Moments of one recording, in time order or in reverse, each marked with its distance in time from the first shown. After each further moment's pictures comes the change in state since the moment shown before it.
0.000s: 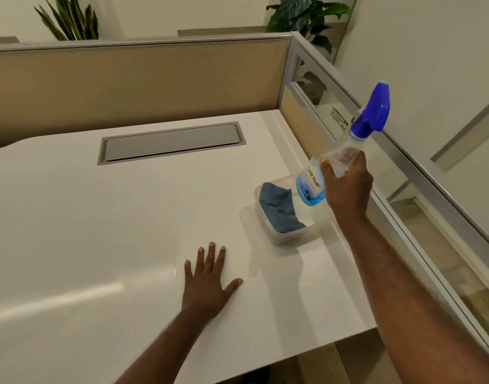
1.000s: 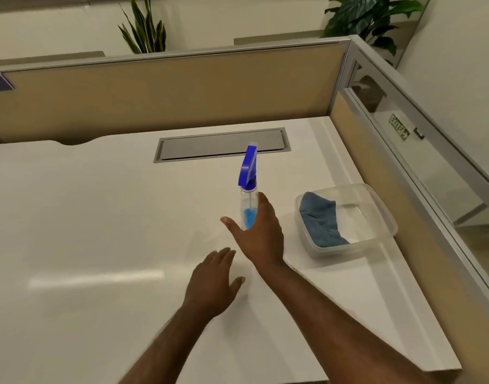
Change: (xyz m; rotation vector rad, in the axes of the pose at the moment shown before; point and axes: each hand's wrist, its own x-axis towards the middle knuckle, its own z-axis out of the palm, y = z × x) left_hand -0.028 -0.010 -0.076 -0.030 0.131 -0.099; right_hand -0.151 -0.065 0.135 -0.033 -0.662 0.030
